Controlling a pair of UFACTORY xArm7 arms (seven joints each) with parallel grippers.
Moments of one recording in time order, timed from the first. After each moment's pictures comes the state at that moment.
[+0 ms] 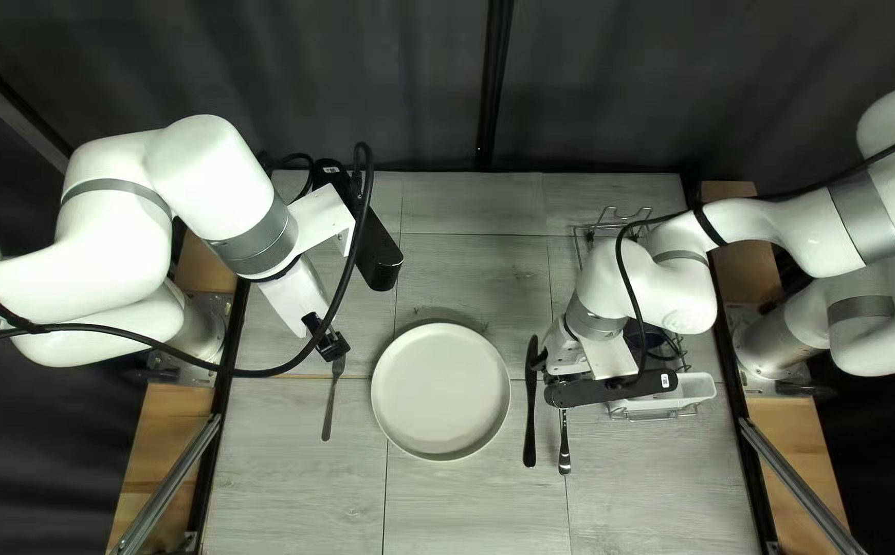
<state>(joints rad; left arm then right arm) -2.34 0.81 2.54 0.96 -0.59 1.54 -0.28 -0.19 -0.06 0.29 0.67 0.46 0.70 -2.05</state>
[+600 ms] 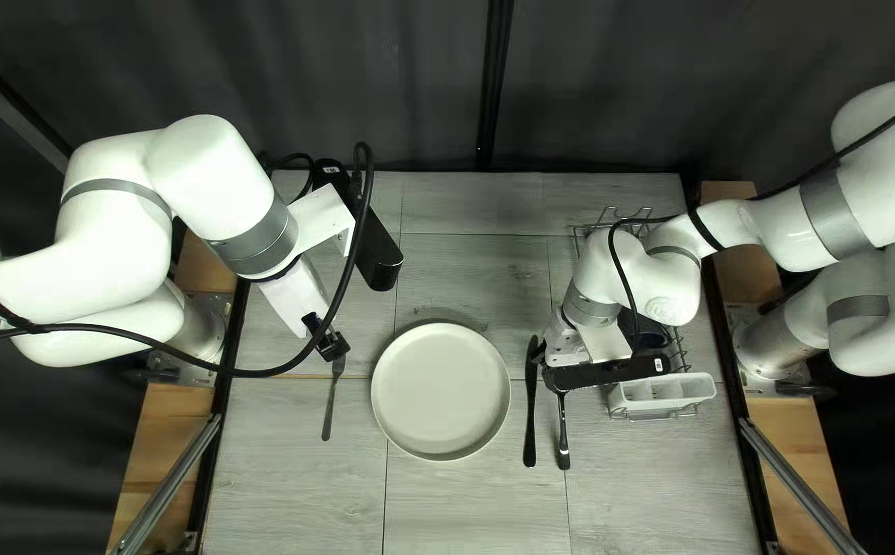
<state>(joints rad) -2.34 0.81 2.54 0.96 -0.59 1.54 -0.28 -0.22 0.01 0.26 0.62 0.58 0.61 -2.23</state>
